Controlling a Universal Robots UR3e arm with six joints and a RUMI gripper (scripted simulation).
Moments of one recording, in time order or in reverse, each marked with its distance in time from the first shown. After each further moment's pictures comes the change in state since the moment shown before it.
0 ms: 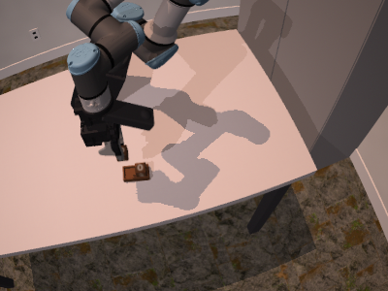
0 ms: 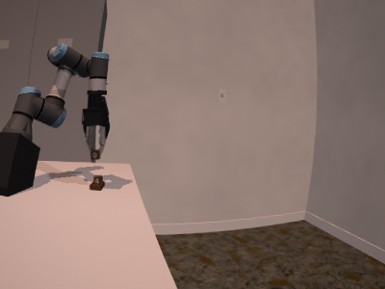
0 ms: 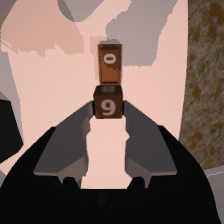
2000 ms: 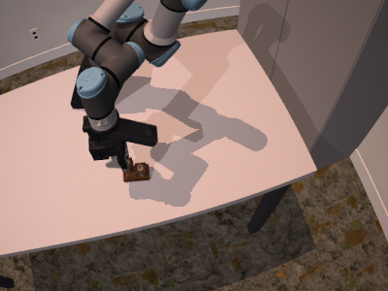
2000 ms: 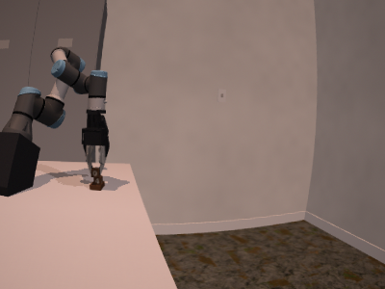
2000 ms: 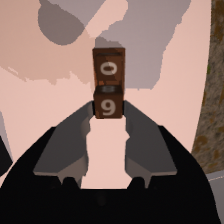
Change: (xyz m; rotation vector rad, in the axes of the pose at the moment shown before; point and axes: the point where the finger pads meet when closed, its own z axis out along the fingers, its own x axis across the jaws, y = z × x) arm 0.000 -0.003 0.065 0.003 -0.004 0.008
